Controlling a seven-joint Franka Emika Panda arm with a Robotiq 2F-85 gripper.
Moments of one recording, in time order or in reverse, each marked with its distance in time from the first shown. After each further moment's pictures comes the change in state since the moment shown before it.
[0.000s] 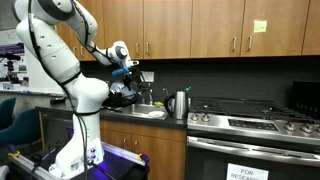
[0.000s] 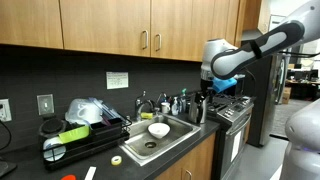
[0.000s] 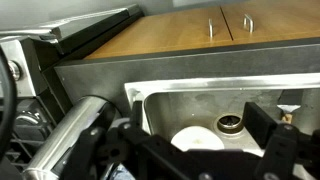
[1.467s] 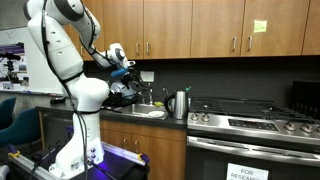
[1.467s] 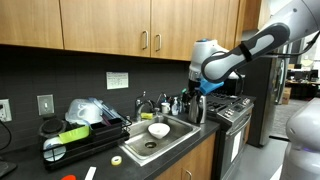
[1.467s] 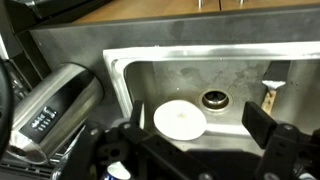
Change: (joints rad) arm 0.019 0.133 0.090 0.086 -0.065 0.119 0.129
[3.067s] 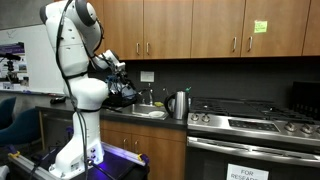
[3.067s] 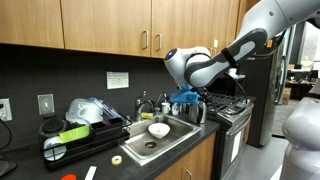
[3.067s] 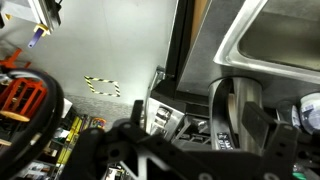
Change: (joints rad) arm -0.078 0.211 0.268 0.220 -0.309 -0.562 1.541
